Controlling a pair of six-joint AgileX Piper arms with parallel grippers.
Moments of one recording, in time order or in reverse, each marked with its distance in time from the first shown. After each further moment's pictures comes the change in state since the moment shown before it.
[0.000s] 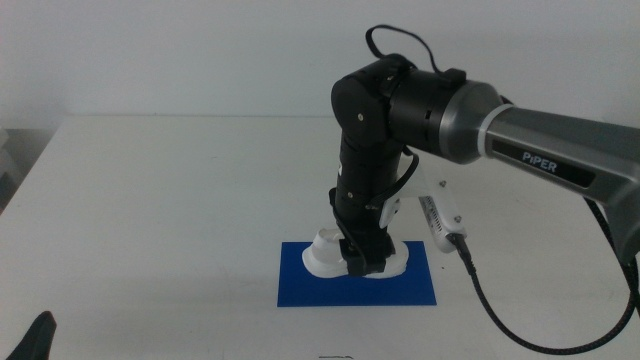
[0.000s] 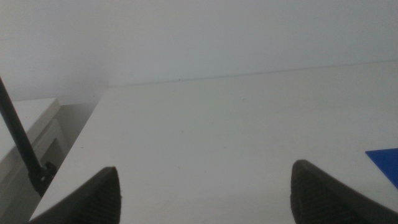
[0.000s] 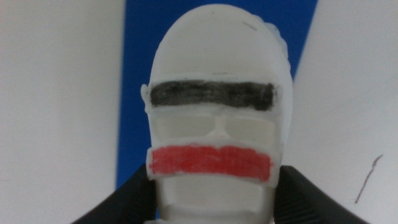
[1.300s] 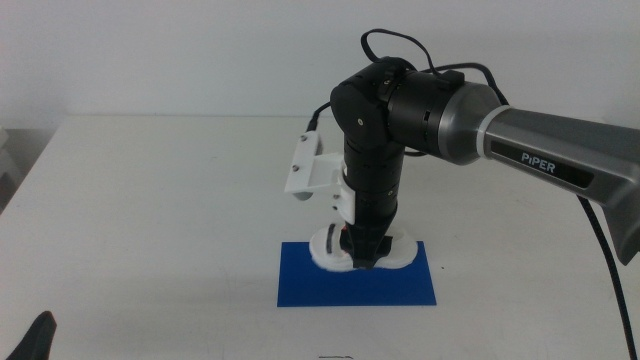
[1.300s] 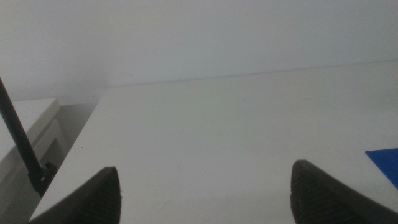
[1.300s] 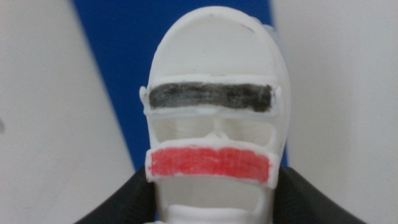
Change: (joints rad) left arm 0.000 0.000 0.000 0.000 0.000 0.000; right arm 0.002 0.004 0.001 -0.097 0.005 -2.804
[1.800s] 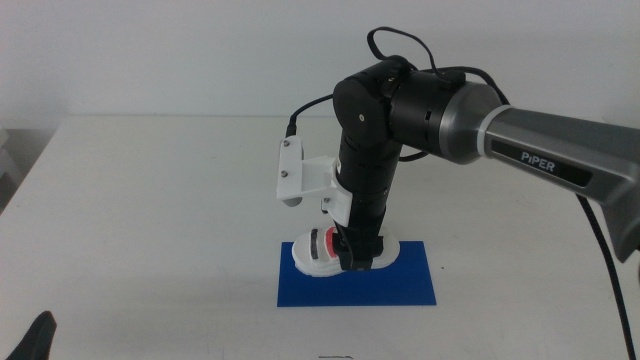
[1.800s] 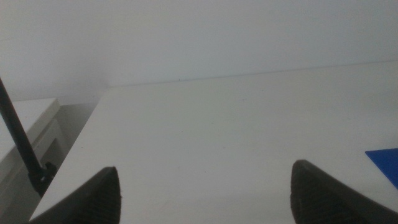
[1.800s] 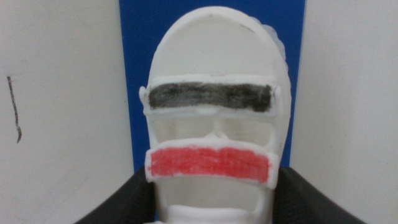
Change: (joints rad) left arm 0.000 0.000 0.000 0.000 0.000 0.000; right arm -0.007 0.006 0.000 0.109 -0.051 -0.209
